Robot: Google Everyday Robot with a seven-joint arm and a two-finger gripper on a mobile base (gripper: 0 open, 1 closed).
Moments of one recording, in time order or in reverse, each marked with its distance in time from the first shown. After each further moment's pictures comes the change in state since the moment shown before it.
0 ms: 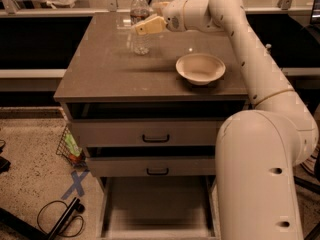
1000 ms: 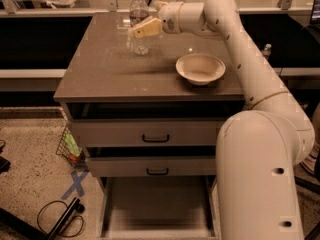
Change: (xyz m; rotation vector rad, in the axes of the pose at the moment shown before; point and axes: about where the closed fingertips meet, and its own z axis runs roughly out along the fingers) arm -0.001 0.002 0.012 0.005 -0.040 0.000
